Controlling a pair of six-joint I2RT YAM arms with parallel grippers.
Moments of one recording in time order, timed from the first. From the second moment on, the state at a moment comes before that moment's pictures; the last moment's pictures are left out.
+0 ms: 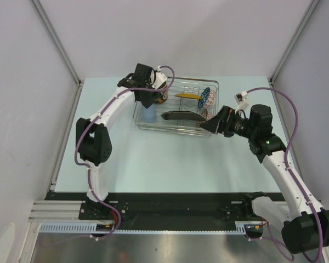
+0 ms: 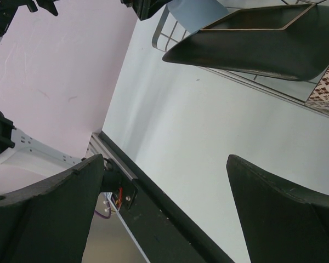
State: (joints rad) left arm -0.40 2.01 1.86 -0.69 -0.19 0.56; right arm 0.21 0.98 0.87 -0.23 -0.66 0.64
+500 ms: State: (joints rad) left arm -0.40 1.86 1.85 -0.76 -0.12 0.50; right arm 0.21 1.01 0.87 -0.23 -0.64 0.63
